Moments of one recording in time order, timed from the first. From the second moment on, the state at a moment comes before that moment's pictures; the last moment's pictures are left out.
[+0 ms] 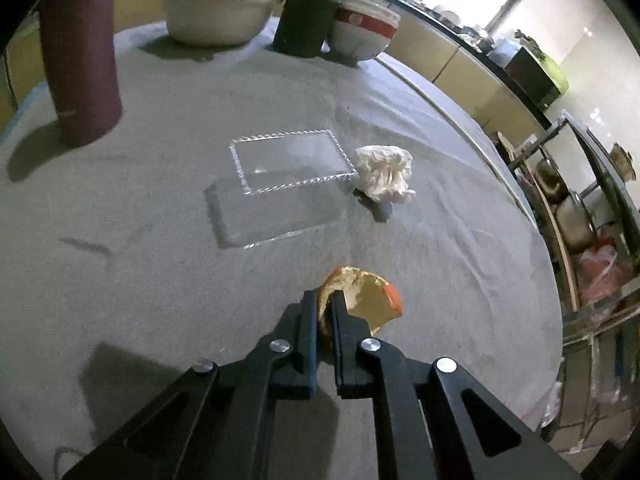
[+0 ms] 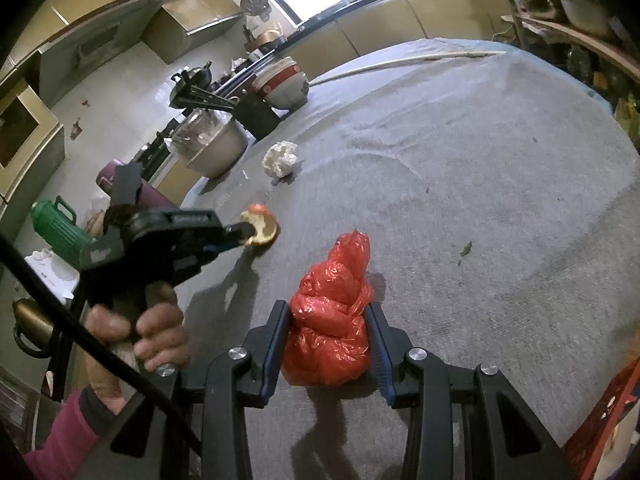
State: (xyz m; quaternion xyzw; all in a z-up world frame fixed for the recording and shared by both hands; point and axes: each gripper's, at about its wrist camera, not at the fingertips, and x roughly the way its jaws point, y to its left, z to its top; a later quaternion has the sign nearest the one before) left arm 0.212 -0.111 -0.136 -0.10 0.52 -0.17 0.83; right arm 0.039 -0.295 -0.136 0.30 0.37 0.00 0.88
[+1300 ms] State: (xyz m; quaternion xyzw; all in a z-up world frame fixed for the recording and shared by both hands) left arm 0.025 -0.111 -0.030 0.15 0.34 -0.16 0.91; right arm -0.062 -0.286 -0.084 0.26 0.30 0.00 0.92
